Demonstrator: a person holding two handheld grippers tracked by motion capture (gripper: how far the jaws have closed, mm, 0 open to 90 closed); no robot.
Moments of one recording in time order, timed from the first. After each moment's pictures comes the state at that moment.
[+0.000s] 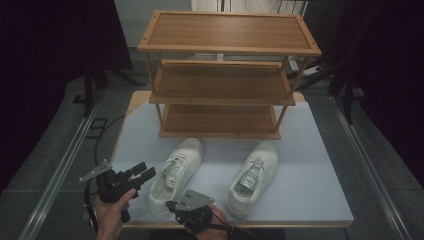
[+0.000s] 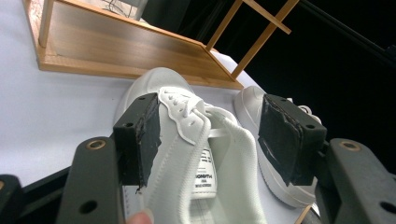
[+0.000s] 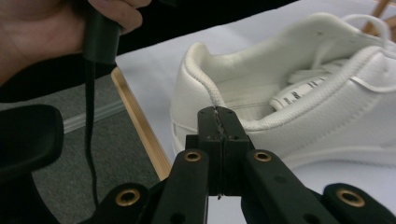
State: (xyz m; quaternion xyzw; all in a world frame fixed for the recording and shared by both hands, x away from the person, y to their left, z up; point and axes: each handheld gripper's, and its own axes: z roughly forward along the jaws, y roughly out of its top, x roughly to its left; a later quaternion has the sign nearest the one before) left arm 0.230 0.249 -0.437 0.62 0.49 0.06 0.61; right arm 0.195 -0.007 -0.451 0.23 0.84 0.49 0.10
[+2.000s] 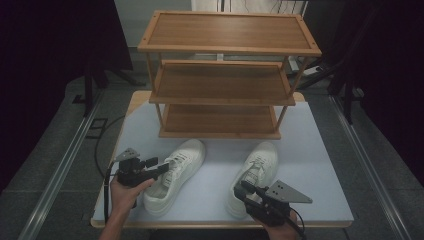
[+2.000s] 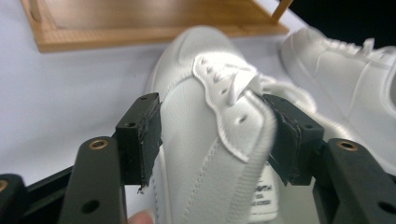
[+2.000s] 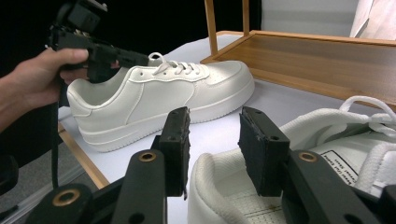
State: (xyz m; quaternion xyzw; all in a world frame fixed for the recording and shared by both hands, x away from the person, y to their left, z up) left arm 0.286 0.217 -0.456 0.73 0.47 0.07 0.49; right arm 0.199 -0.187 -0.421 0.36 0.73 0.56 0.15
